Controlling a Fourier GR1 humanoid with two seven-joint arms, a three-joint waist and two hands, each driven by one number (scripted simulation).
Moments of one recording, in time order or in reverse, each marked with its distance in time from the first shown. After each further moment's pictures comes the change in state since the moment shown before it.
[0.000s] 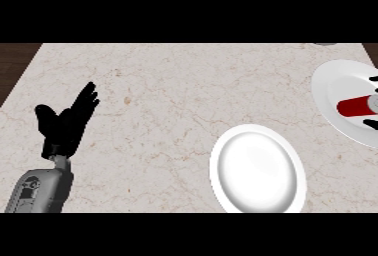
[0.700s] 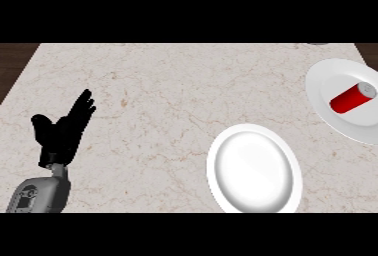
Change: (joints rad) left arm 0.055 -0.005 0.010 -0.010 -0.005 0.005 -0.028; right arm -0.110 -0.062 -0.170 0.105 -0.224 0.241 -0.188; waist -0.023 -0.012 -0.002
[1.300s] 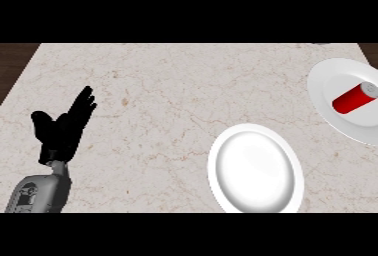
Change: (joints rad) left arm -0.017 -0.001 -0.003 -0.018 -0.003 0.001 0.021; right arm 0.004 -0.083 -0.040 0.074 -0.097 0.242 0.185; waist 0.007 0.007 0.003
